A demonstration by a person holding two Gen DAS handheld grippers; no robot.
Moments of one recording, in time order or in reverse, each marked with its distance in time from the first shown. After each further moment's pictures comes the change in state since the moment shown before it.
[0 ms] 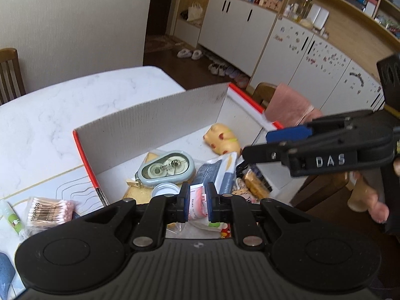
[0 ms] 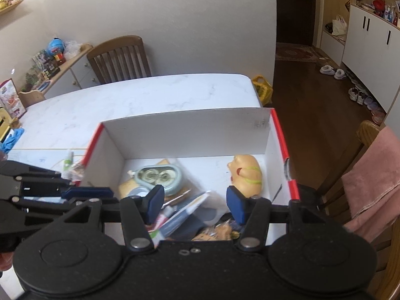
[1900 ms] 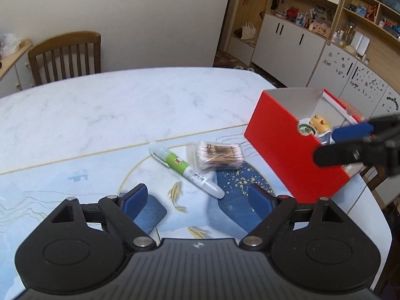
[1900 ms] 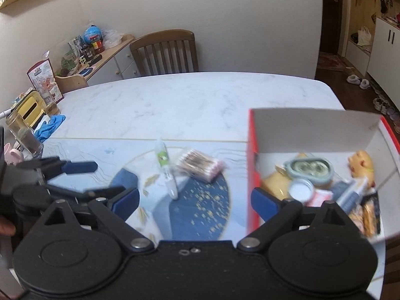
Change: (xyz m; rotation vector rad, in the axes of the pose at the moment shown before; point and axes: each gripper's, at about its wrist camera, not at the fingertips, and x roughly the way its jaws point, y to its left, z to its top) left arm -0.111 0.196 -0.110 -0.118 -0.081 0.176; right arm 0.035 0.219 -0.010 -0.061 -0.003 0.054
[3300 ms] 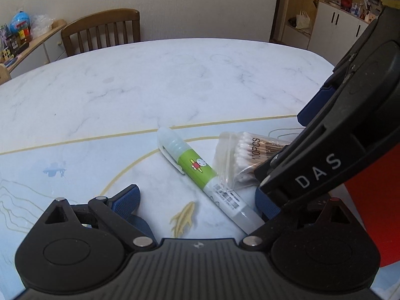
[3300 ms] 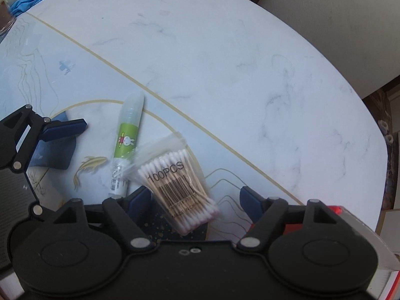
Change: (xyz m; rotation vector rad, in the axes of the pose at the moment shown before) left arm 0.121 -0.011 0.001 -0.081 0.047 0.270; right arm 0.178 0.027 0.060 -0.500 0.460 -0.094
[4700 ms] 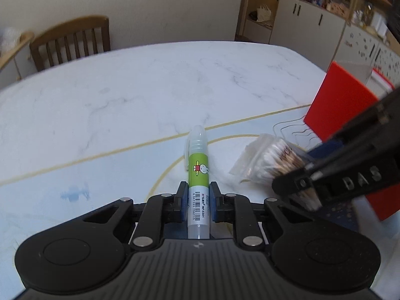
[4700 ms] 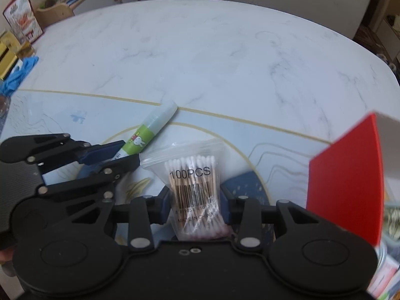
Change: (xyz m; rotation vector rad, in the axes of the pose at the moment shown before) left arm -0.011 0.061 0.009 0.098 0.013 -0.187; right arm -0.011 0.014 -0.031 0.401 -0.119 0.152
